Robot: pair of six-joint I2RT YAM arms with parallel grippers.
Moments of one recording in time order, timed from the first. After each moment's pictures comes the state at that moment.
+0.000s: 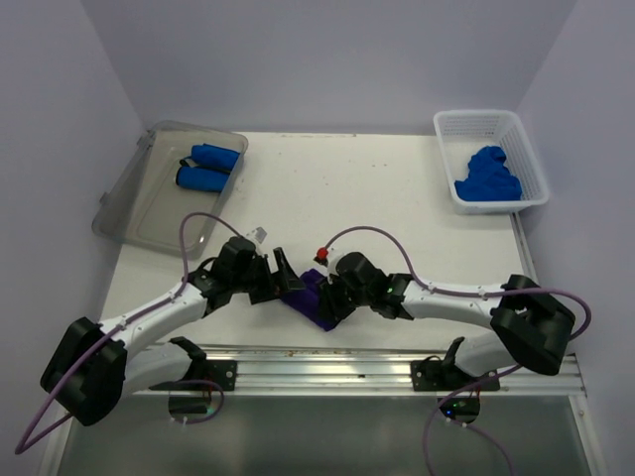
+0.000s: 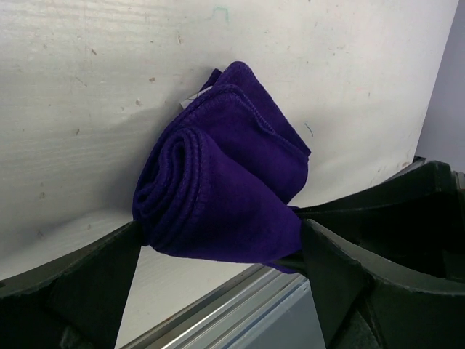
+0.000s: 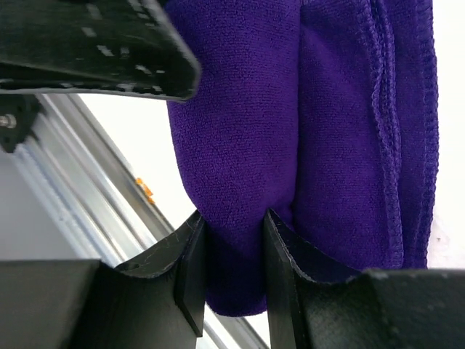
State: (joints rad) left arm -0.58 1.11 0.48 -0.15 0.28 -0.89; right arm 1.01 1.40 0.65 -0.02 -0.15 0.46
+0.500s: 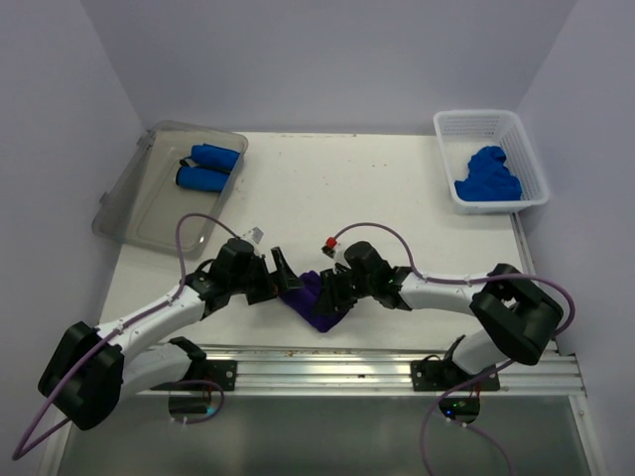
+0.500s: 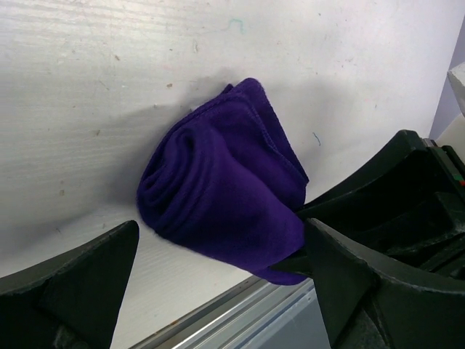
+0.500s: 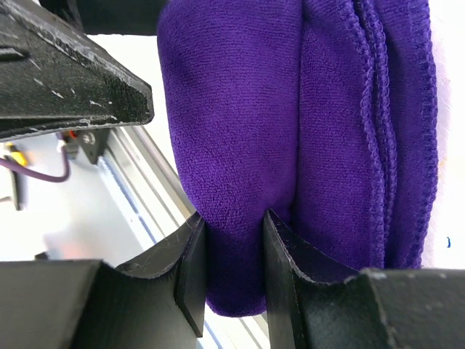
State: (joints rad) left arm -0.58 1.08 0.46 -0.15 0.24 -0.91; right arm 0.87 1.49 0.62 0.12 -0.43 0.64
